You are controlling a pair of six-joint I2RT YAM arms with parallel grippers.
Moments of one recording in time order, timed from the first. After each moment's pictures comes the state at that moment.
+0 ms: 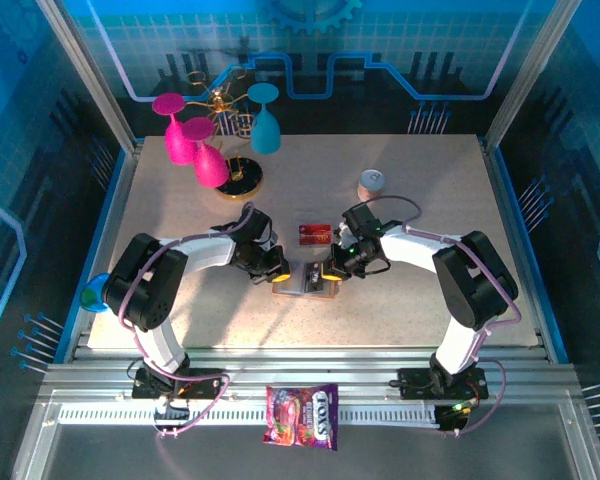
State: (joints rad) left arm -0.43 1.75 0.92 -0.36 0.53 -0.81; right arm 0.50 1.76 0.99 -0.43 -0.56 0.67
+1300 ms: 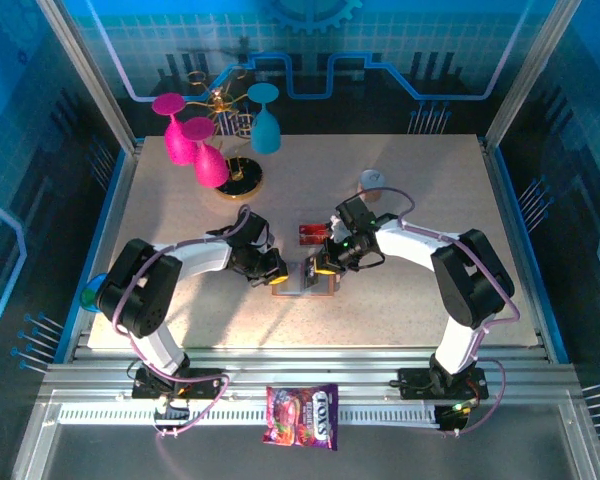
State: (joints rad) left arm -0.43 1.70 0.87 -0.33 0.51 -0.83; right arm 0.53 1.78 1.08 -0.49 -0.59 0.62
